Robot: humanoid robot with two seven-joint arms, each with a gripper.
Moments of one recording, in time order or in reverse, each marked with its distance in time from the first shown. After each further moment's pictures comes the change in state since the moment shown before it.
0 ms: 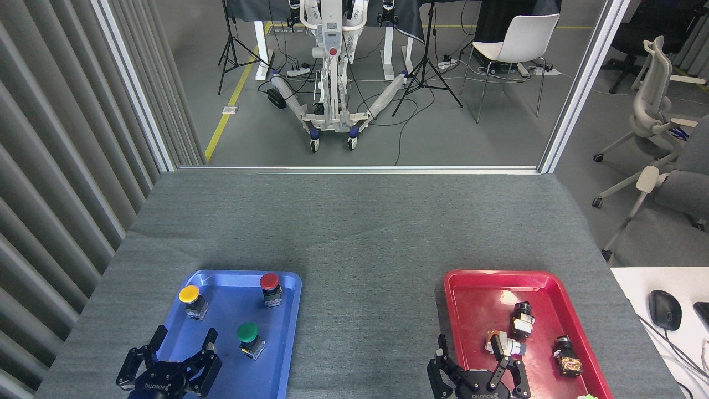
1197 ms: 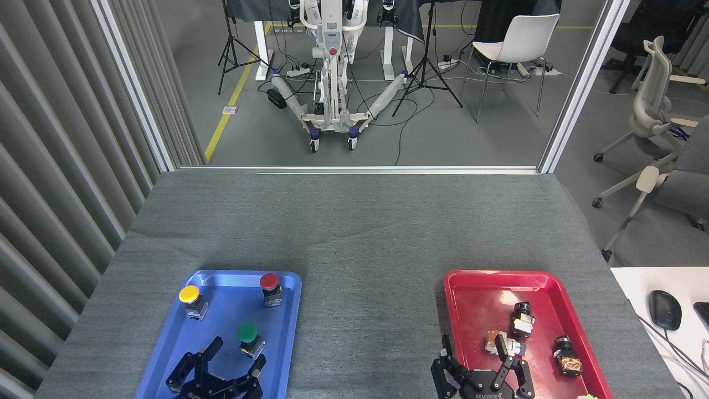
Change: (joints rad) left arm -0.027 0.053 -0.175 0.079 0.003 -0.171 0.000; right arm -0.001 -0.011 -0.007 0.000 -0.003 0.001 0.004
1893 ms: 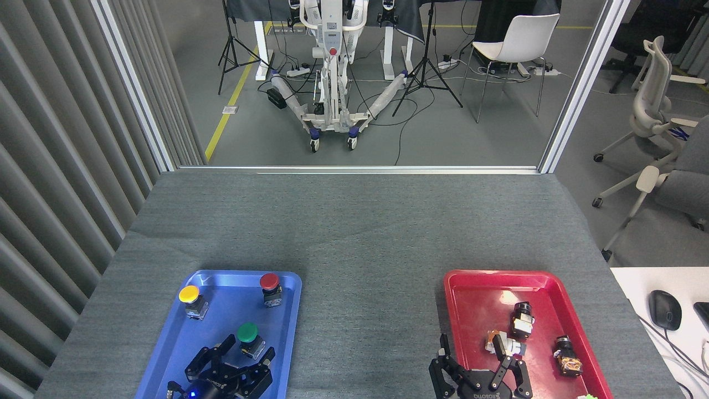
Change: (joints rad) left arm -0.195 -0.032 -0.047 0.332 0.000 -0.006 0.001; right arm 0.000 0.008 0.000 0.000 0.000 -0.001 0.002
